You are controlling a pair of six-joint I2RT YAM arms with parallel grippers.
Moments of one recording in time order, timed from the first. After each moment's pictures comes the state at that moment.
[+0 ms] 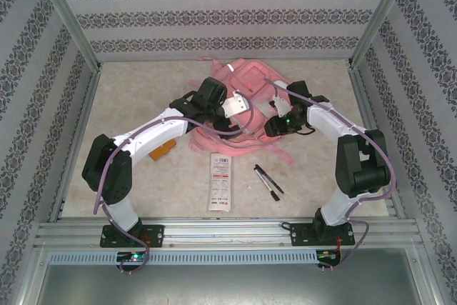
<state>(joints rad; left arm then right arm) -0.62 1.75 1.40 -0.46 0.18 0.56 0.19 1.70 1.16 -0.71 -0.35 -0.06</state>
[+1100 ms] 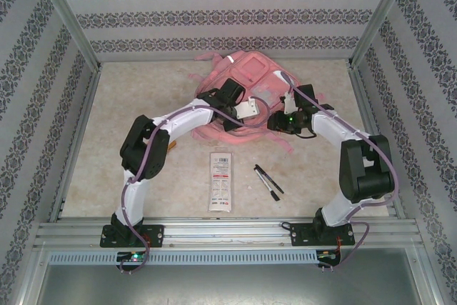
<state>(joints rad) -0.62 2.10 1.68 -0.58 0.11 0.64 0.16 1.64 1.04 -0.47 -0.44 0.28</state>
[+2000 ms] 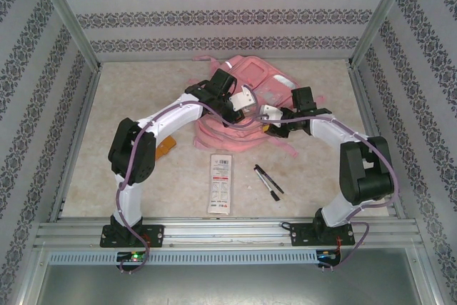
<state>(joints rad) -0.59 2.00 1.69 -0.63 0.35 0.49 0.18 1.63 0.98 -0.33 -0.56 -1.07</state>
